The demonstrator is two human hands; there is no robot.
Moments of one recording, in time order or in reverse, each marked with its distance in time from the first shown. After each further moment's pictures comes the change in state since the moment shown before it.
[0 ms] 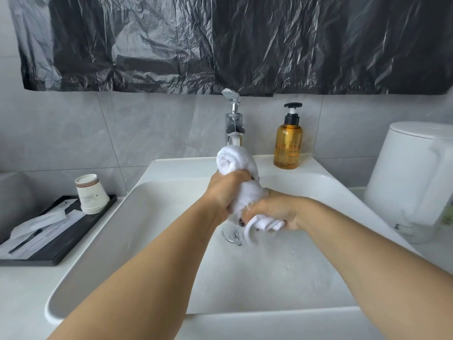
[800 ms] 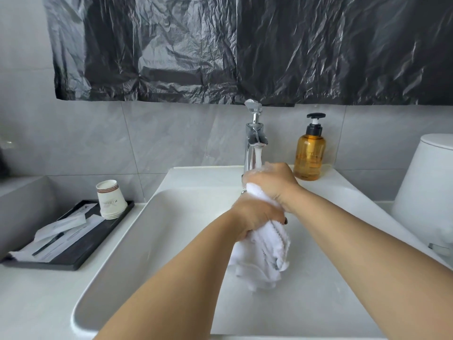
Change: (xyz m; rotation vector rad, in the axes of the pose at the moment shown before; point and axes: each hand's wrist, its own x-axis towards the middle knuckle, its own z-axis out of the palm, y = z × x) left_hand 0.000 -0.007 0.000 0.392 -0.142 -0.167; right_hand 0.055 -0.052 0.003 0.086 0.723 -0.272
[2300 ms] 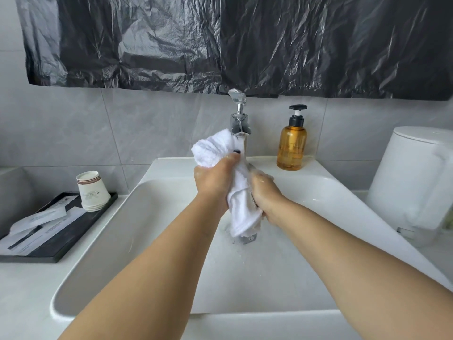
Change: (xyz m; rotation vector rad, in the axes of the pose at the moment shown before) left_hand 0.002 0.013 -0.017 -0.673 0.482 0.168; right_hand -0.030 0.022 0.001 0.100 -0.037 0.256
